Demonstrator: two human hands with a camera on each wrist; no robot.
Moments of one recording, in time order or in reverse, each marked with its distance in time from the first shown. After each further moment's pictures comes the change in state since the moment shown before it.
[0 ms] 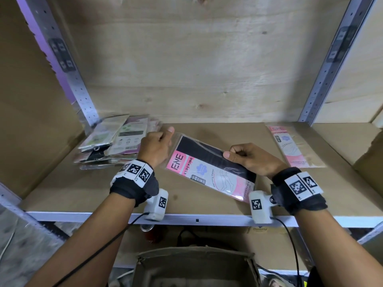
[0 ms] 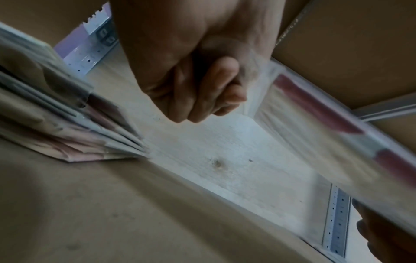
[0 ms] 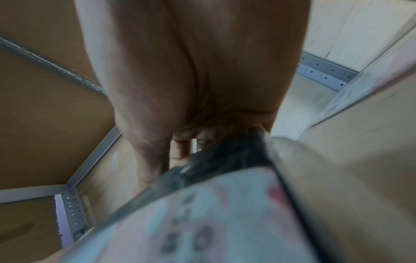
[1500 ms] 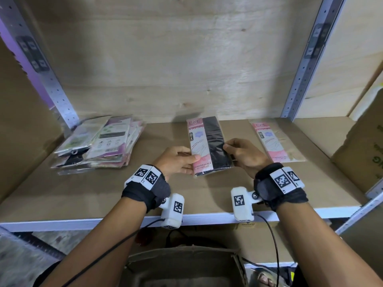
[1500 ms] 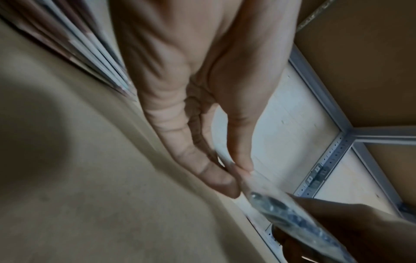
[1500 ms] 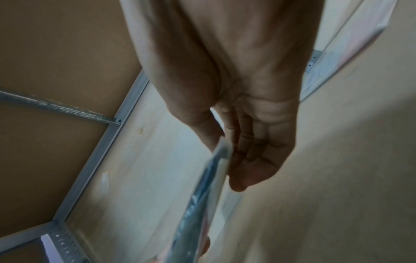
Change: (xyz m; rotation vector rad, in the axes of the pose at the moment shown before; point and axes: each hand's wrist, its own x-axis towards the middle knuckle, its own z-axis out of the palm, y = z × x) left_hand -0.028 0.035 0.066 -0.585 -0.630 -0.238; right_hand -0.007 -0.002 -0.003 0.435 0.316 0.351
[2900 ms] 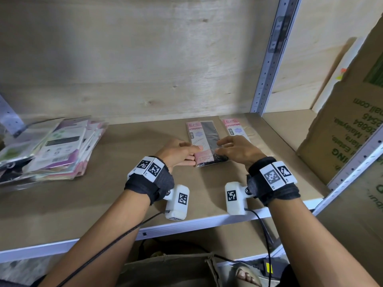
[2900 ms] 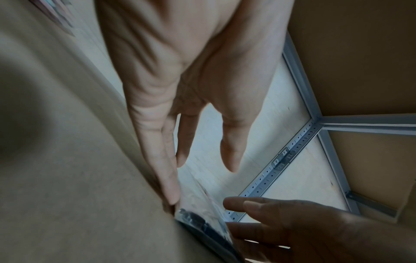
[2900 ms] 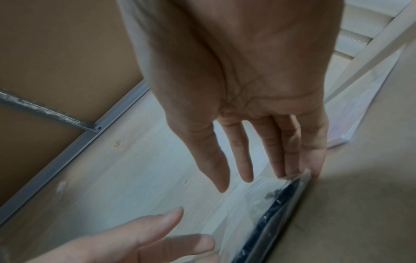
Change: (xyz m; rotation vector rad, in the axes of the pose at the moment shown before) left_hand 0.057 0.025 0.085 -0.023 -0.033 -0.042; right_hand 0.010 0.007 -0.070 -0.431 0.138 0.119
